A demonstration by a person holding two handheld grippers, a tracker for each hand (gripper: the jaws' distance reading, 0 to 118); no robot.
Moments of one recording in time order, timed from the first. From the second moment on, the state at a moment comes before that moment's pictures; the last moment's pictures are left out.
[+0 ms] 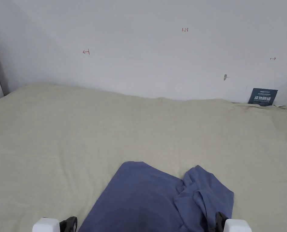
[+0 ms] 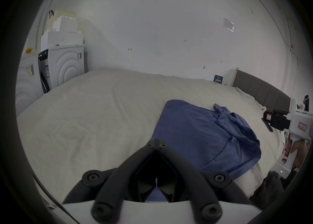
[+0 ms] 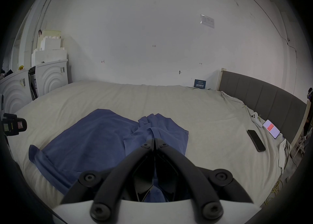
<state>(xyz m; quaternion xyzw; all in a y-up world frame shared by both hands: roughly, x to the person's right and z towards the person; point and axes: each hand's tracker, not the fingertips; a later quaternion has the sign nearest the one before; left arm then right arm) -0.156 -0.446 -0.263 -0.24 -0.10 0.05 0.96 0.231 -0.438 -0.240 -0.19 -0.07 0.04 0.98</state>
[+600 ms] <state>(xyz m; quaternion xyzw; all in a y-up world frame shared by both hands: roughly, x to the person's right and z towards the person) -0.136 -0.431 -0.373 -0.32 -0.13 0.06 0.94 0.232 -0.441 -0.261 -0.22 -0.06 0.05 0.97</state>
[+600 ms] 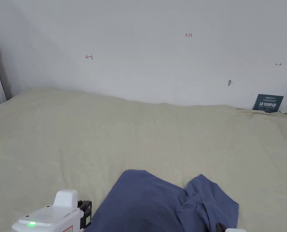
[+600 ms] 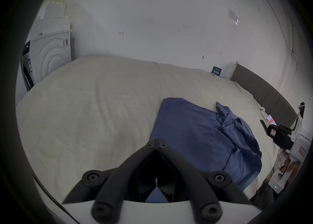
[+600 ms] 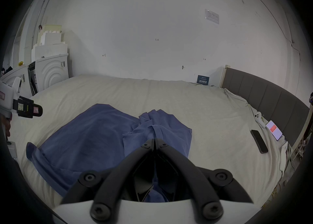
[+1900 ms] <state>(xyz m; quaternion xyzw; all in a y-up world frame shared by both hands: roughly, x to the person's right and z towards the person) 0.028 -0.470 -0.572 -0.42 -0.20 -0.16 0.87 0.270 -0.467 -0.329 -0.28 -0.07 0.02 0.96</state>
